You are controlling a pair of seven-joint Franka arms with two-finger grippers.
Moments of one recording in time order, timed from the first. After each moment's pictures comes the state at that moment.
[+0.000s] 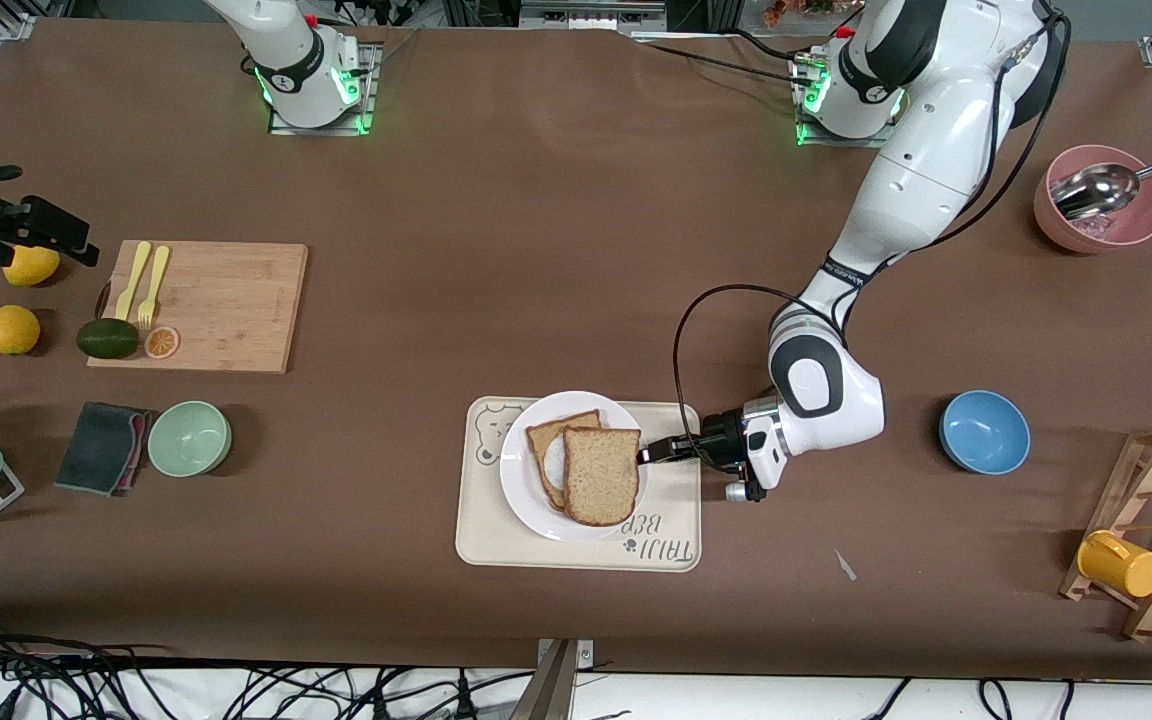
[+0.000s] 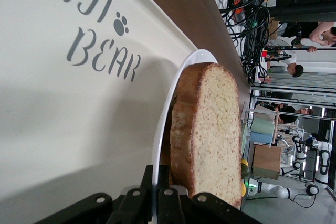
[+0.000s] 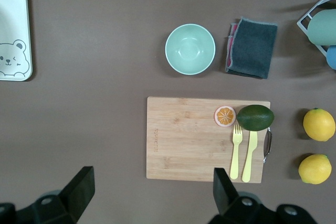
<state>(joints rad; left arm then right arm) -0.17 1.00 -0.24 -1.37 -1.39 2.35 0.58 0.00 0.02 -0.06 -1.64 0.02 1.65 -0.07</state>
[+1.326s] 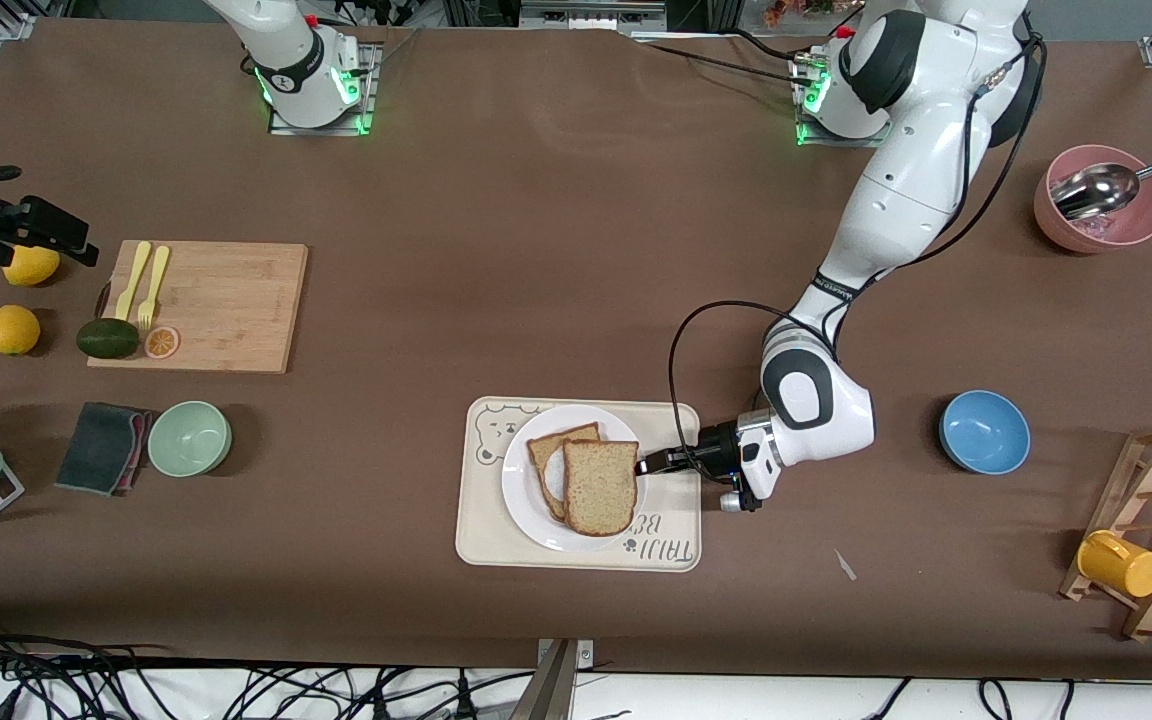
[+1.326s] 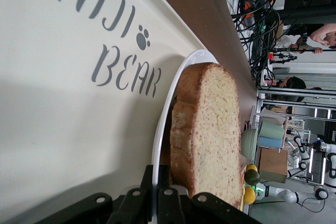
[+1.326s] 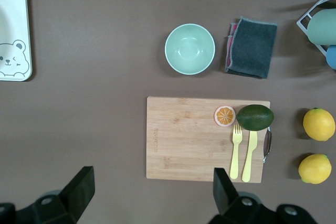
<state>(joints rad) -0.20 1.08 -0.21 -1.28 -1.39 2.35 0.58 0.00 0.02 -0.06 -1.64 0.02 1.65 -0.07</state>
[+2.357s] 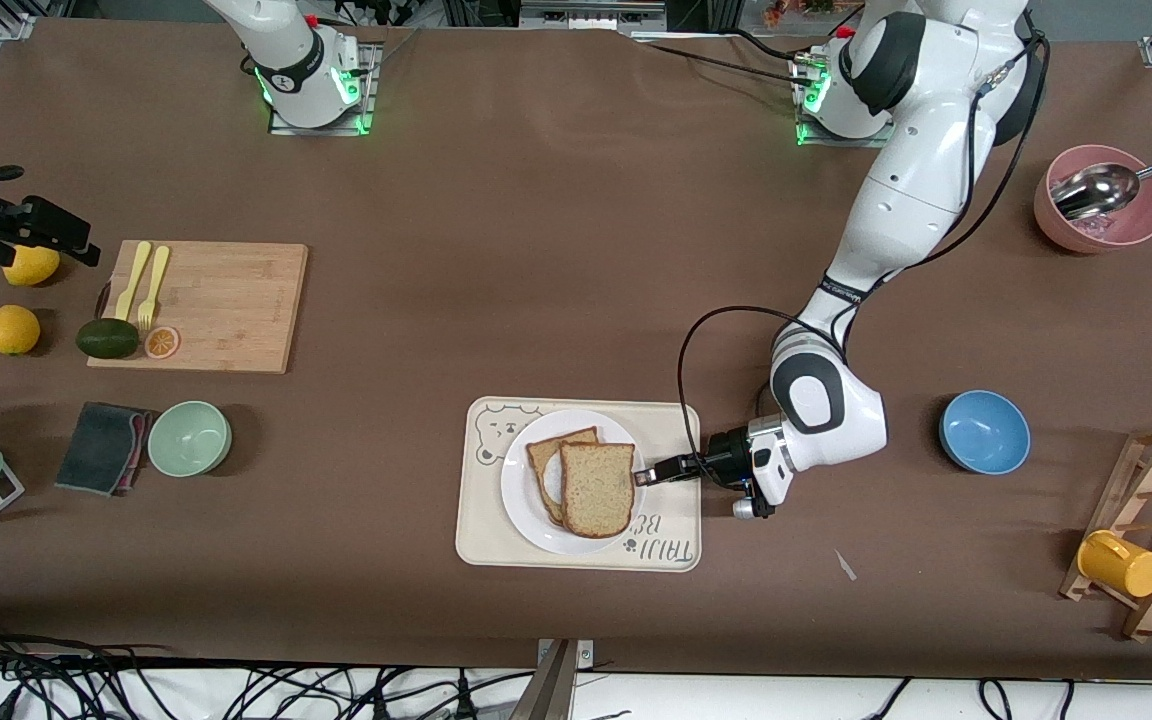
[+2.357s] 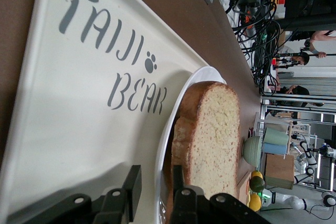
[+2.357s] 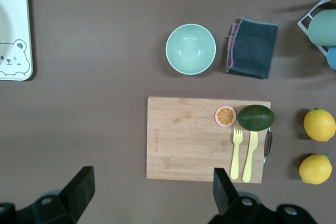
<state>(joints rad) -0.20 1.07 -0.17 -1.27 -1.39 2.35 0.58 0.00 0.02 -0.06 -1.64 0.02 1.65 -0.07</state>
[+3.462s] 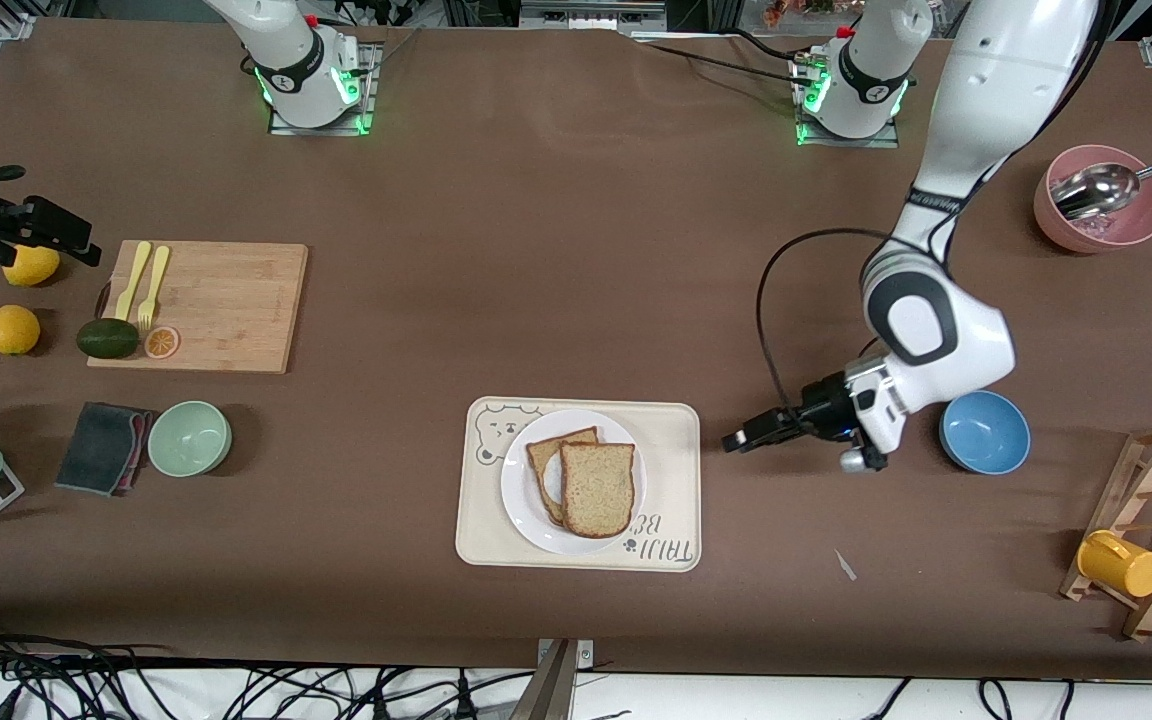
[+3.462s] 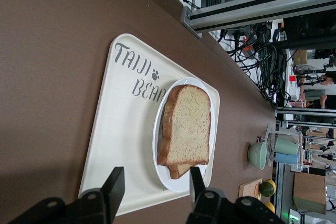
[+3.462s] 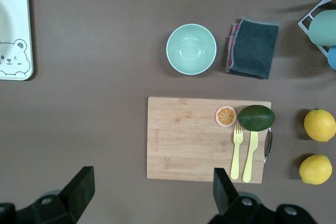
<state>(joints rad) -0.21 0.53 0.01 -1.81 -1.39 2.35 0.57 0.00 0.02 -0.06 -1.64 0.02 1.65 -0.07</state>
